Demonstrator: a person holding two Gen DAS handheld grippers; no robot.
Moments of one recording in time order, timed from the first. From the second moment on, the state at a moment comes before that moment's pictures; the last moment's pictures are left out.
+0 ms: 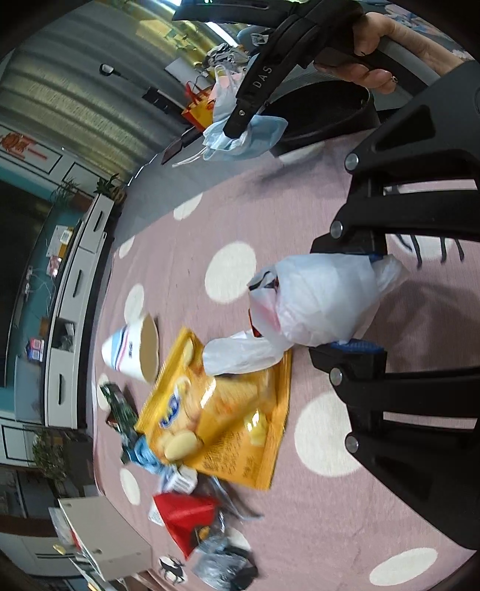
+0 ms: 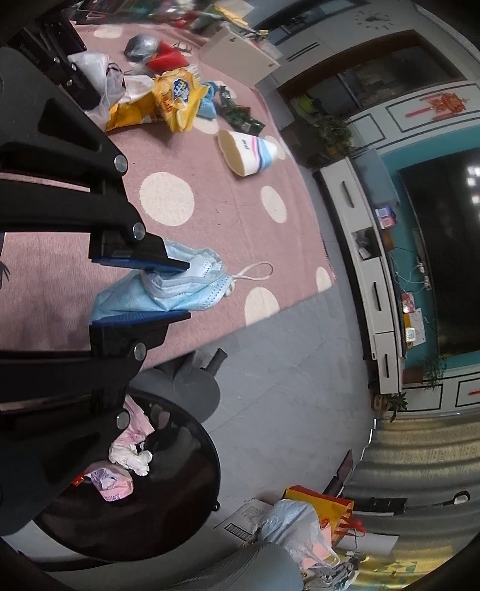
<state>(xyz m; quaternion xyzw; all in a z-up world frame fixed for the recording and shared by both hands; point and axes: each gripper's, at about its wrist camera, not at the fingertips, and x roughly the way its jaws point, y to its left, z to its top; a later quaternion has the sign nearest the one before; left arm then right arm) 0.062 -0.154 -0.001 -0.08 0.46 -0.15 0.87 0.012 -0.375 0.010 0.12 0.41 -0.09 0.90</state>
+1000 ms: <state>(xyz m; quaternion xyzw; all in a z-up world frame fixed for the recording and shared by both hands) 0.040 -0.342 0.023 0.00 0.41 -0.32 0.85 -0.072 -0.505 0.060 0.20 0.30 -0.26 0.90</state>
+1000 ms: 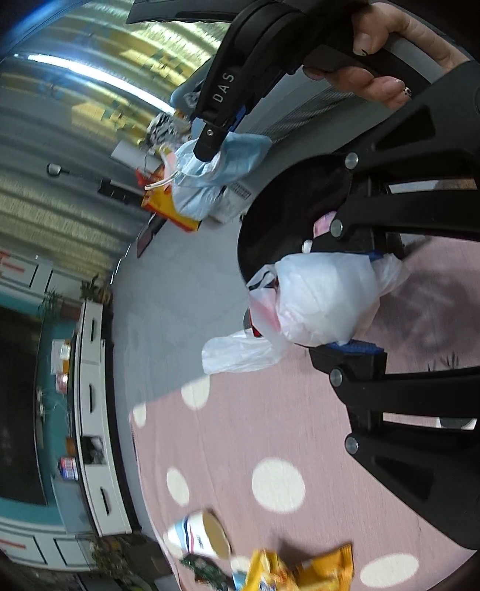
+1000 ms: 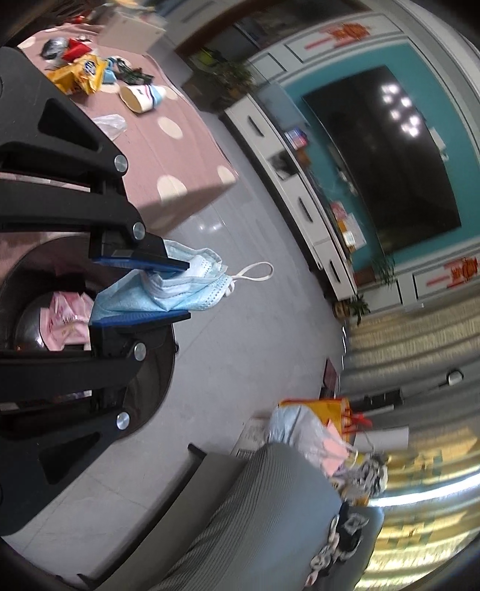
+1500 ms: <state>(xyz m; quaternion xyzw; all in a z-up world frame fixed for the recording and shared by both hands) 0.044 -0.393 -0.017 0.00 0.46 -0.37 0.81 -0.073 -0.542 0.029 0.24 0.34 -0.29 0.86</state>
